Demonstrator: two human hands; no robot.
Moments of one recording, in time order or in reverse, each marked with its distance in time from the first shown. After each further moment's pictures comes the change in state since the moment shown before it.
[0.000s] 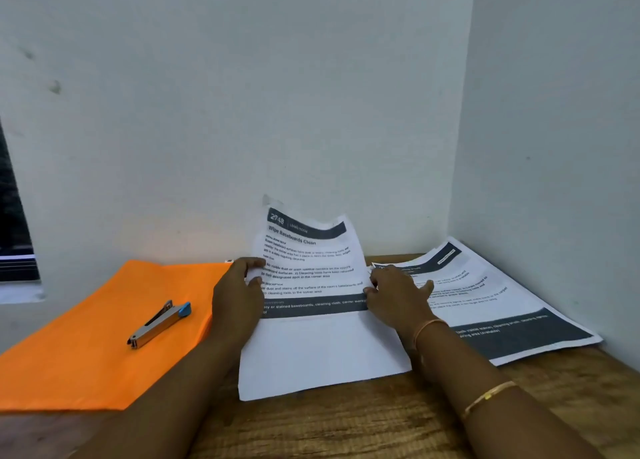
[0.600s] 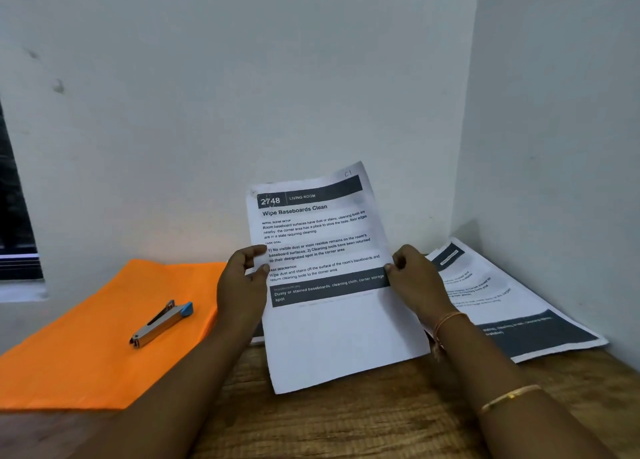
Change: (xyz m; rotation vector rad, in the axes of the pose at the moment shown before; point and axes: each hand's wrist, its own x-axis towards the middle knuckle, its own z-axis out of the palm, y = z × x) left_hand 0.002 0.016 0.002 -0.277 0.039 -0.076; right_hand 0.010 0.015 -0.017 0.488 0.202 0.032
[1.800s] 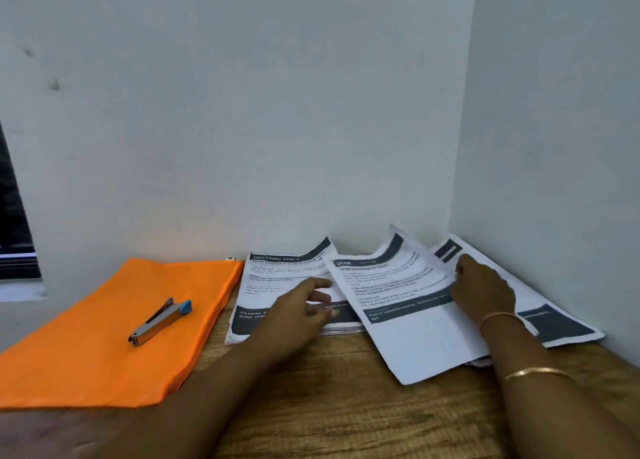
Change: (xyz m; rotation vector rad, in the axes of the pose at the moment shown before) left_hand -0.036 0.004 0.022 0.366 -0.680 0.004; right_hand 0.017 0.078 -0.047 -0.523 0.143 0.131
